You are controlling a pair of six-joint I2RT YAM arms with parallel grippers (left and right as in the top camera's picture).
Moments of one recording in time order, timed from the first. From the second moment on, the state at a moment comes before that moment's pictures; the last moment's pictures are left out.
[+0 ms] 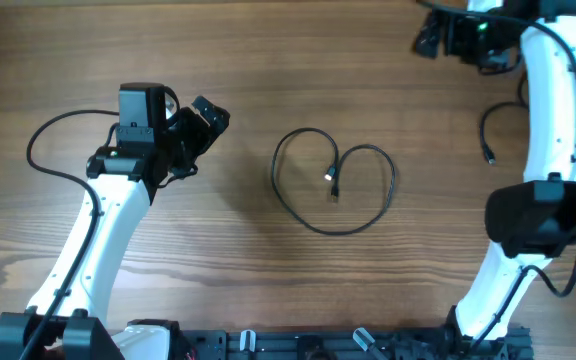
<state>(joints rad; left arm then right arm) -0.07 1.41 1.00 -0.49 0.30 -0.88 -0.03 2.09 2.29 -1.44 -0.32 0.03</state>
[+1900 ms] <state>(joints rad) 0.01 1.41 1.06 -0.37 0.77 -1.03 0.49 2.10 2.29 -1.42 -0.52 -0.34</state>
